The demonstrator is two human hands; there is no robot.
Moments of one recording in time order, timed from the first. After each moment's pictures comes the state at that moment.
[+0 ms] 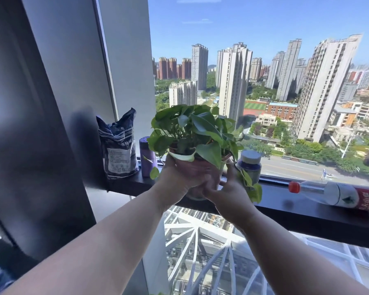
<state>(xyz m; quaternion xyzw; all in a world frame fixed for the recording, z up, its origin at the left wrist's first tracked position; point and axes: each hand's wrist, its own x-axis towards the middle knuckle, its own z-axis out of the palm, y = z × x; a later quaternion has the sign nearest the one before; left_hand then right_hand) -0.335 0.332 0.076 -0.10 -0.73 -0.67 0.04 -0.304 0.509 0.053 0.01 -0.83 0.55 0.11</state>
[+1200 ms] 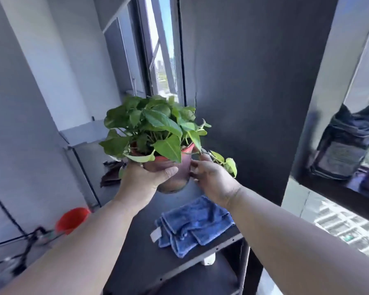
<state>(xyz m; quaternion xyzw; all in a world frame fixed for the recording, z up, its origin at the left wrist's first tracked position) -0.056 -0.118 0.078 0.13 -0.75 -0.47 0.44 -0.208 0.014 0.070 0.33 -0.50 0.69 -0.40</state>
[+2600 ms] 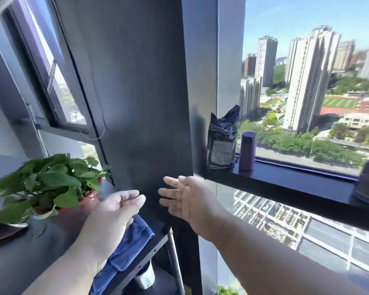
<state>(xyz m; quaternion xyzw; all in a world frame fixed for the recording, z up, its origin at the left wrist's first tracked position) -0.094 0.012 0.081 0.19 -0.78 -0.56 0.20 -0.214 0.189 0.081 0.15 -0.56 0.75 -0.33</state>
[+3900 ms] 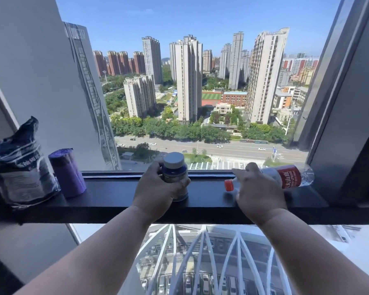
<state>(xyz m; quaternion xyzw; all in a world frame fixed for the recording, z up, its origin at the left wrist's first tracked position) -0.357 0.455 0.051 -0.15 -0.79 -0.59 0.05 -0.270 0.702 0.070 -0.13 -0.98 0.00 0.17</state>
